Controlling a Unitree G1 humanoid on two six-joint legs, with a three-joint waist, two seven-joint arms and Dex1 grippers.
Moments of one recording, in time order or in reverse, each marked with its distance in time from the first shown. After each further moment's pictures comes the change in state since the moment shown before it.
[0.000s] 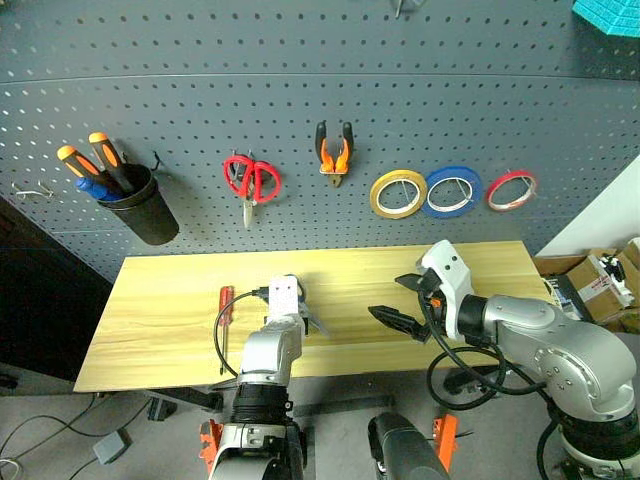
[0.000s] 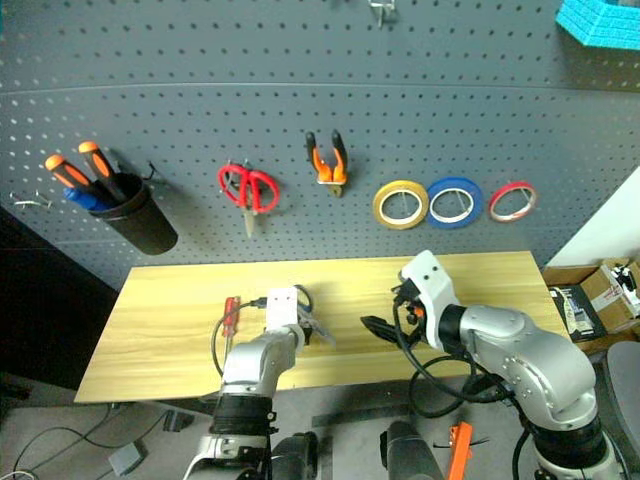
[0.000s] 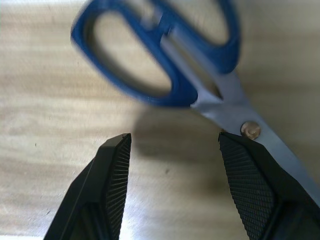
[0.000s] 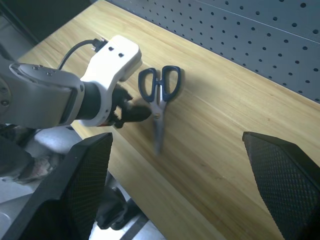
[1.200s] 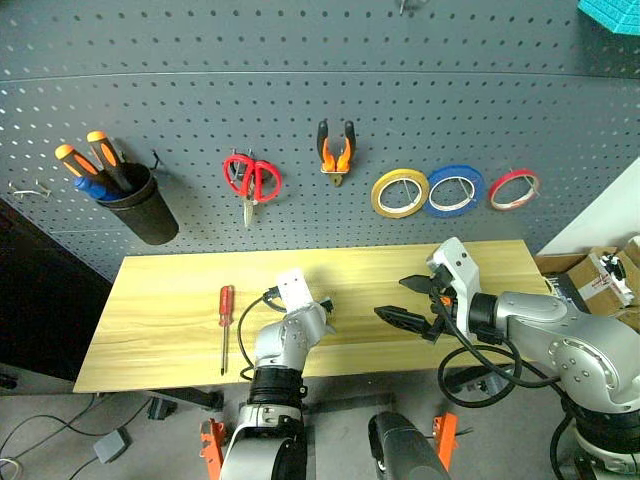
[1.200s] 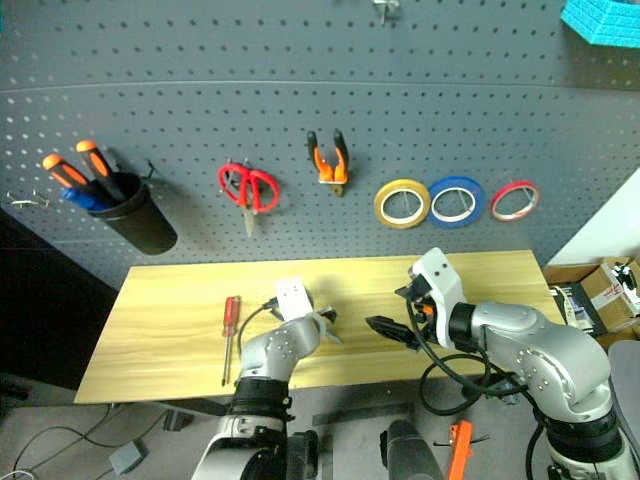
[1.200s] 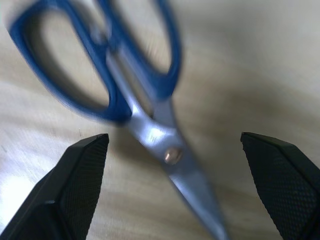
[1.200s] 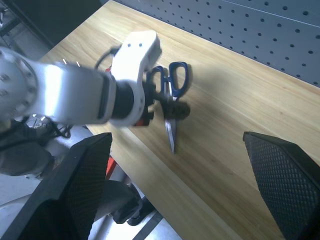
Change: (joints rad) left arm -0.107 -0.074 0.071 0.227 -0.424 -0.184 0.352; right arm -0.009 -0.058 -0.040 0.052 0.111 -0.003 0.014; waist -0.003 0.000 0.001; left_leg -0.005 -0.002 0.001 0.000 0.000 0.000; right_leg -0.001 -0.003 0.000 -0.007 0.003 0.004
